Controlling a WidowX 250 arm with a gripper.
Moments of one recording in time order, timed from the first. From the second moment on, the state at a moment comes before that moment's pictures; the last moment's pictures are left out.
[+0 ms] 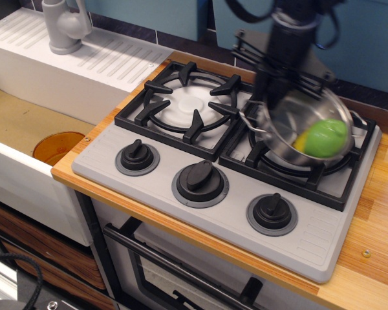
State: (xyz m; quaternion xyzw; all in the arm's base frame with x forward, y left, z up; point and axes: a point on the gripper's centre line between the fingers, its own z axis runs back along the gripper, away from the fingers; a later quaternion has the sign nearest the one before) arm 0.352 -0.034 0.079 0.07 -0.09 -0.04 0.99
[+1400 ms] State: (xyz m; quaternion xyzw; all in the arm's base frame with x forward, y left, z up) arm 0.380 0.087 0.068 0.03 -0.13 -0.10 0.99
